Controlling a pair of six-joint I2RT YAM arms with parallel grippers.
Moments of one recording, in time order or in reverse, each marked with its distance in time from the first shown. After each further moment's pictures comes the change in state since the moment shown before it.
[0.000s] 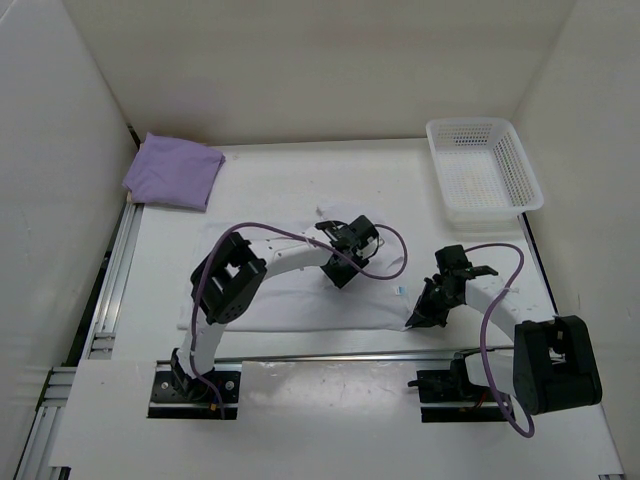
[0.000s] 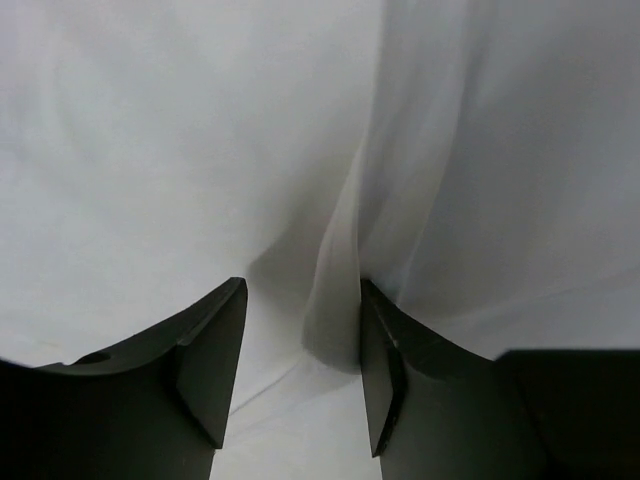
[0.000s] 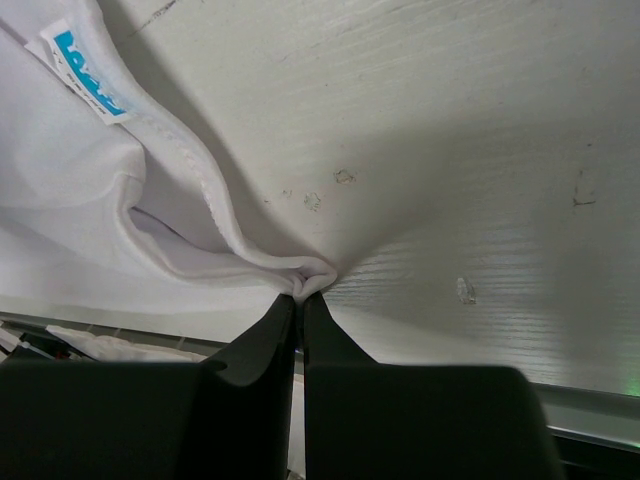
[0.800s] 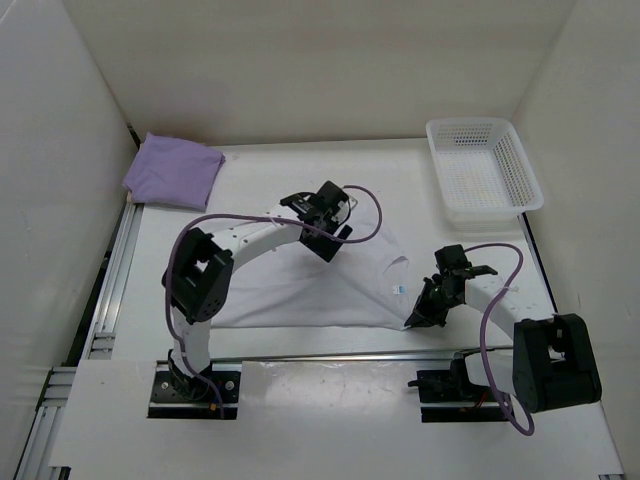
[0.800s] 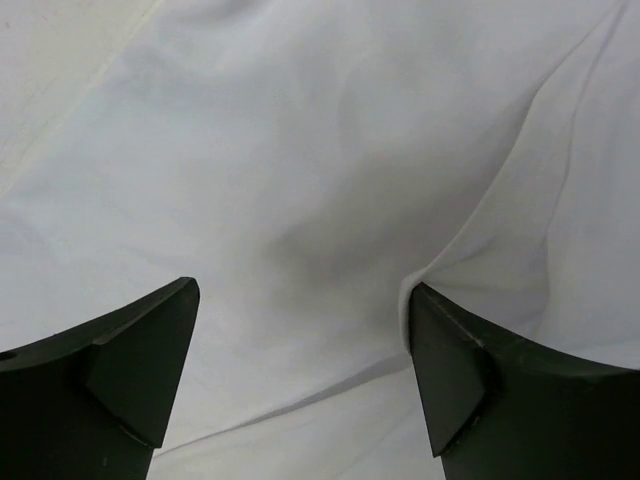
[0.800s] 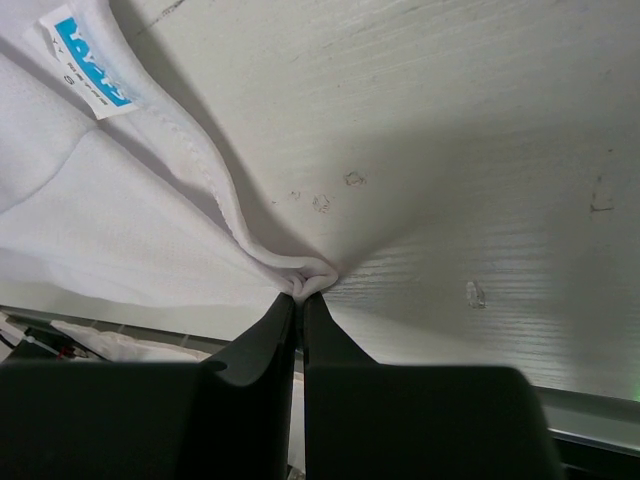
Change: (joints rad) left arm 0.165 -0.119 0.000 0.008 -0.053 0.000; right arm 0.000 0.010 0.000 0.008 -0.014 -0.001
